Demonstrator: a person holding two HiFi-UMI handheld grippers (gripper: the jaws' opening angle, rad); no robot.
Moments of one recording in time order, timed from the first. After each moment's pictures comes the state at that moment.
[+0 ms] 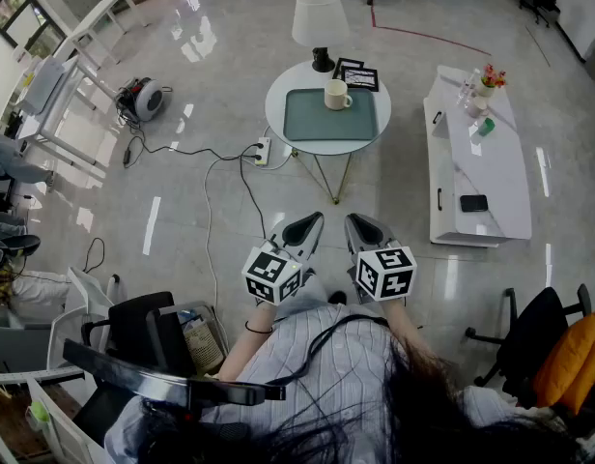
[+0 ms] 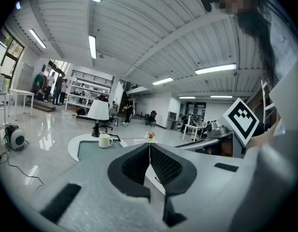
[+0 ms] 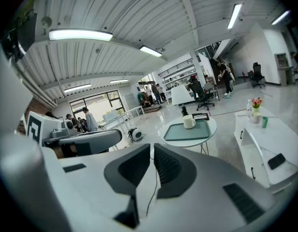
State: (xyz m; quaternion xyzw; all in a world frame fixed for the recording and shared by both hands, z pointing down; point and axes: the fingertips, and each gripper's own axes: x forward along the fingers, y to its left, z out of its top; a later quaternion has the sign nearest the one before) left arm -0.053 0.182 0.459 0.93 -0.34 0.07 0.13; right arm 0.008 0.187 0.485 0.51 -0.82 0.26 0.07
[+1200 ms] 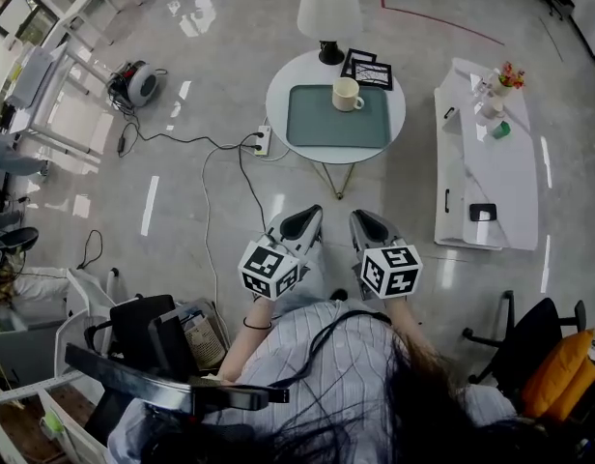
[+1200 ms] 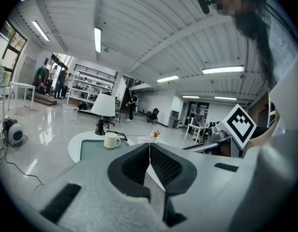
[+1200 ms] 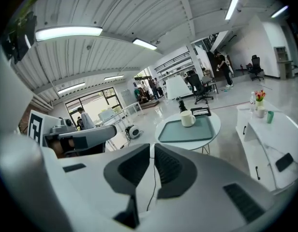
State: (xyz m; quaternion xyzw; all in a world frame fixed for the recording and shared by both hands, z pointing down) left arm -0.067 0.077 0.480 0.92 -0.34 0.08 0.15; right arm 0.008 0.089 0.517 0.51 -0.80 0.29 0.09
